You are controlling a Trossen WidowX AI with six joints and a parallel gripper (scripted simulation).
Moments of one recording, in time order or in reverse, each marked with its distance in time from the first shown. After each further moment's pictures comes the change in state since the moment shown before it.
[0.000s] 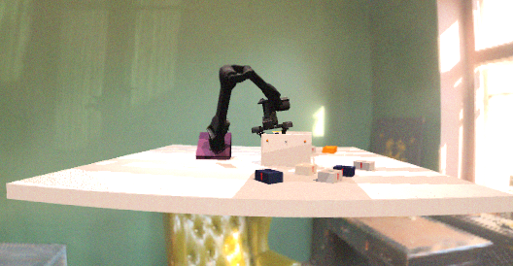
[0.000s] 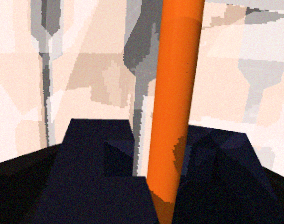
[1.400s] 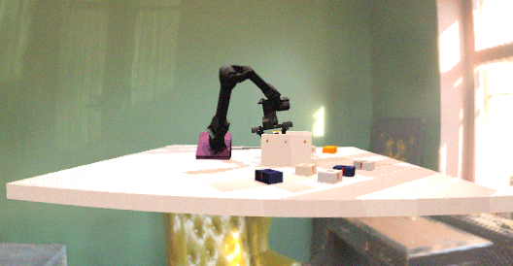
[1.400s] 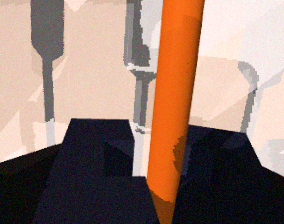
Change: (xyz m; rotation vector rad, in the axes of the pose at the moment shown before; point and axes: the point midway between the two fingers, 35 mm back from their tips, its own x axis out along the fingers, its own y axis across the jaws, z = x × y) arm 0.000 0.000 0.000 0.000 0.000 0.000
